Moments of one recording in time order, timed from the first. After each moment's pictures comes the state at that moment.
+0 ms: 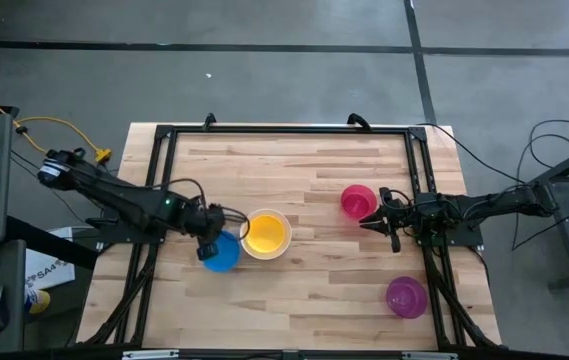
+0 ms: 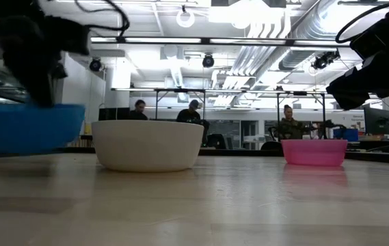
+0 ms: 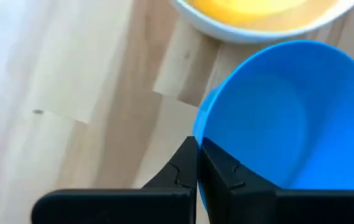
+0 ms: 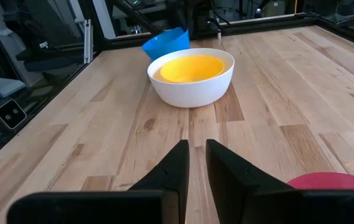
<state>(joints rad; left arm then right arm) -0.29 1.14 0.77 -0.82 -0.20 -0.61 0.10 0.28 0.01 0.03 0.00 0.15</state>
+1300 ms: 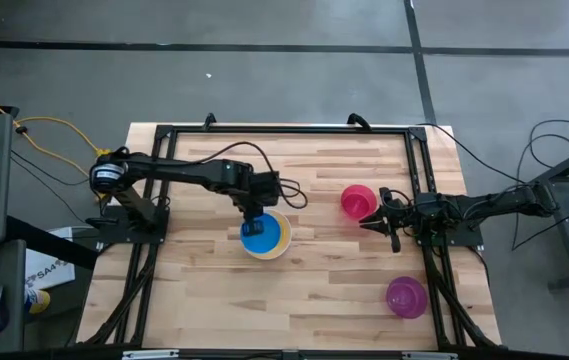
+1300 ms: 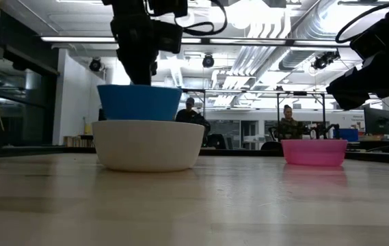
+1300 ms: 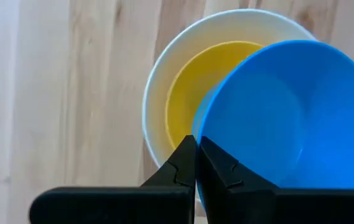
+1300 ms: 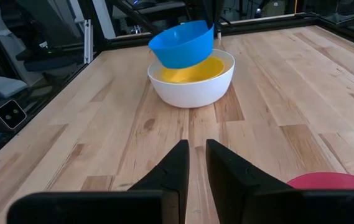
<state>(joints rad) 0.06 1.65 1.35 -0.92 0.05 -0.11 0.10 0.28 0.01 0.03 0.00 0.15</state>
